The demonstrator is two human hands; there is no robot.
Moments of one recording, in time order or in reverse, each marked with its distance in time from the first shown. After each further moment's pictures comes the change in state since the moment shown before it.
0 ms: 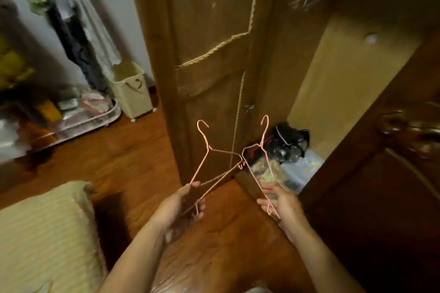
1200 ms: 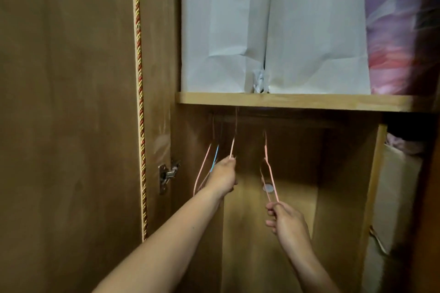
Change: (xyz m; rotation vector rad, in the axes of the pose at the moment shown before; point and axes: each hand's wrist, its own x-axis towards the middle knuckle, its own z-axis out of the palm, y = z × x) left_hand 0.198 0.423 0.553 0.690 -0.633 0.770; right_hand 0.257 -0.430 -0.099 0.120 0.755 -0.564
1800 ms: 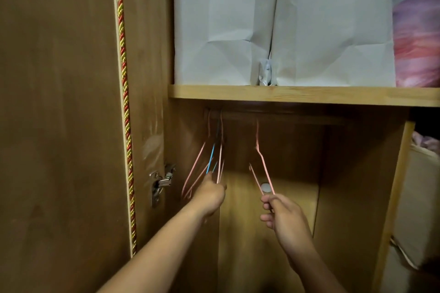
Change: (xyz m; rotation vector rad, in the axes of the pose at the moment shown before) left_hand 0.040 -0.043 -0.028 0.302 -0.029 -0.133; right_hand 0.020 -0.017 0.025 -0.015 -0.051 -0.099
